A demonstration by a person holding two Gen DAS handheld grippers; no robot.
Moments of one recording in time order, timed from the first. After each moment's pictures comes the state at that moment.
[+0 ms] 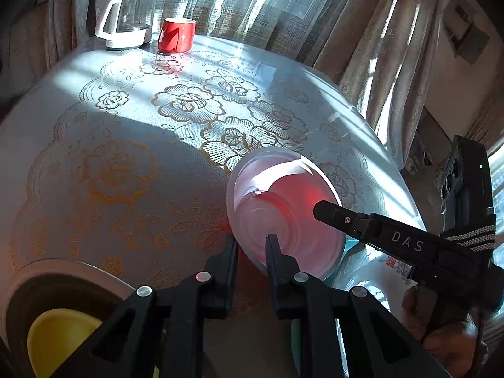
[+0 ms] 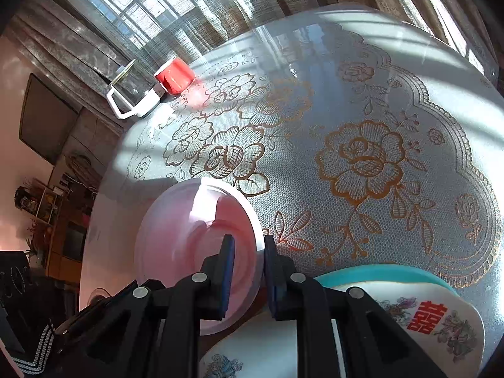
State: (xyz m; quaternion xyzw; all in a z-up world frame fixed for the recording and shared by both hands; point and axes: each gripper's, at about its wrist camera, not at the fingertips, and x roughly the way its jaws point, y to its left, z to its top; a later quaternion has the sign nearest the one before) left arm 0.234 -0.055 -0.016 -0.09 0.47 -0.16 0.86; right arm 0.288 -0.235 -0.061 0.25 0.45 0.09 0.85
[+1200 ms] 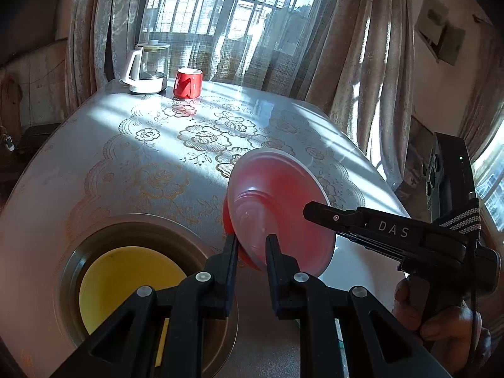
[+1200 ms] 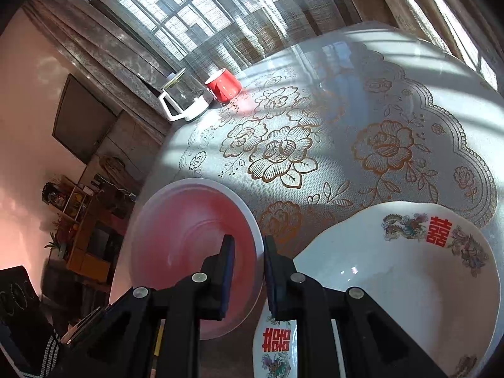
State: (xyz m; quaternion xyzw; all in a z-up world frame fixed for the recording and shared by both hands) left arm 0.136 -0.030 0.034 -0.06 0.38 -0.15 0.91; right arm 0.214 -0.210 -0.025 0.27 0.40 0.15 0.86
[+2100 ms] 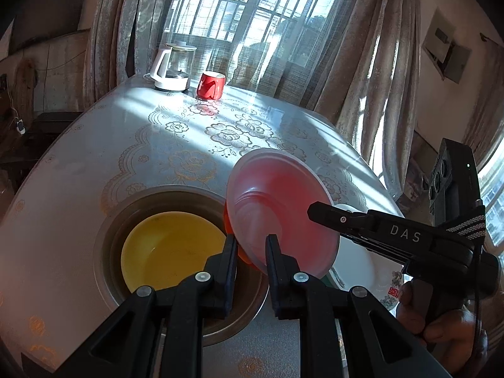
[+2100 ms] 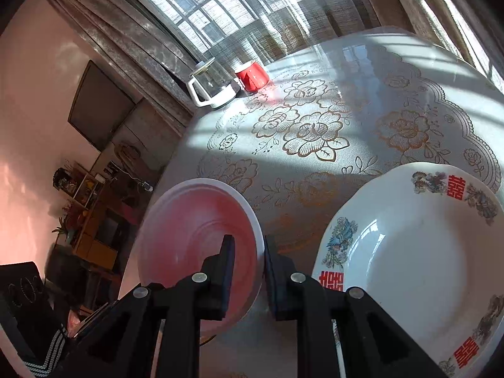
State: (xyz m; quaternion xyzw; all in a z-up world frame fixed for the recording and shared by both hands) left arm 0.087 0.020 0.037 -0.10 0.37 -0.13 0.91; right arm 0.171 -0.164 -0.013 0.25 0.39 0.19 0.87
